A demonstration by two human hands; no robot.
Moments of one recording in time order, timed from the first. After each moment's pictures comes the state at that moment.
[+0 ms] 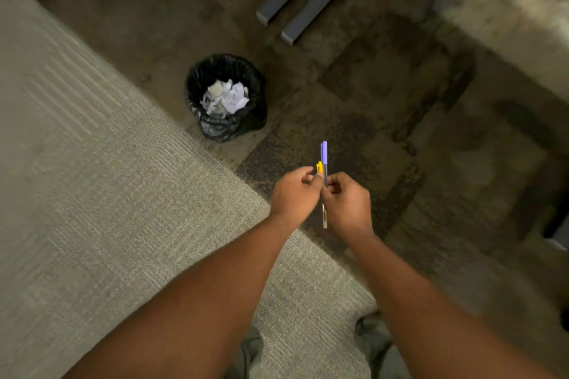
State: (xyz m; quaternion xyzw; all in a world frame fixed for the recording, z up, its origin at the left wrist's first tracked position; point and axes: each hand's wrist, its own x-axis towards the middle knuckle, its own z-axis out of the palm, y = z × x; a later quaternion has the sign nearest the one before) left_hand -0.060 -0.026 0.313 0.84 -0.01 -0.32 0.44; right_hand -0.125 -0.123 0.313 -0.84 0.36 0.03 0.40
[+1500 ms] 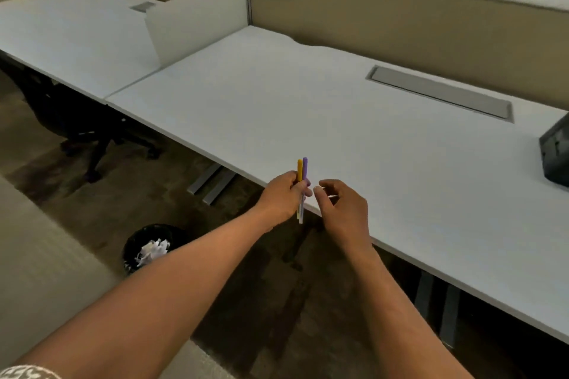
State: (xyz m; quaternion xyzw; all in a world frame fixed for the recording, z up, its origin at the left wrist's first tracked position) left_hand -0.141 -0.375 0.779 0.81 -0.26 -0.24 0.46; right_hand -0.247 -0.465 0.774 -0.83 0.32 -0.23 0.39
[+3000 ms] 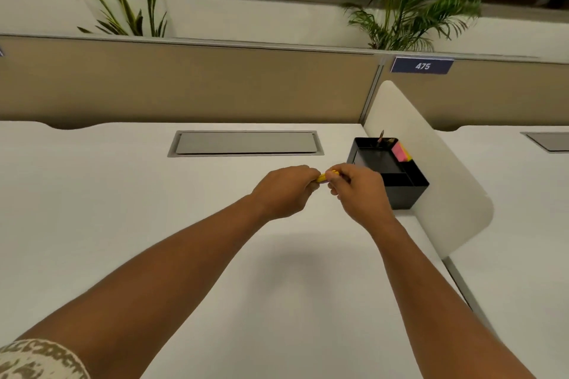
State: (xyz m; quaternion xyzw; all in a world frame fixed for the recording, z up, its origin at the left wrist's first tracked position) left_hand -0.172 -0.843 0.863 0.61 -0.76 -0.04 0.21; right_hand -0.344 -0.874 0.884 -0.78 0.49 -0.31 0.24
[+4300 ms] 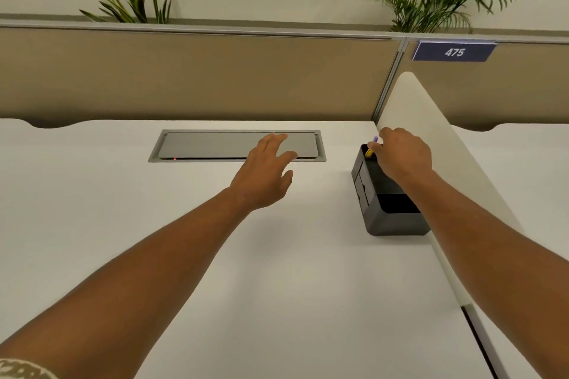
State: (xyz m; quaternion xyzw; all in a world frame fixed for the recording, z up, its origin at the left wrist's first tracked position) left_hand -0.139 -0.936 0.844 0.69 -0.70 0.01 0.18; right_hand -0.382 -1.101 0.861 -0.80 0.59 -0.13 -0.06
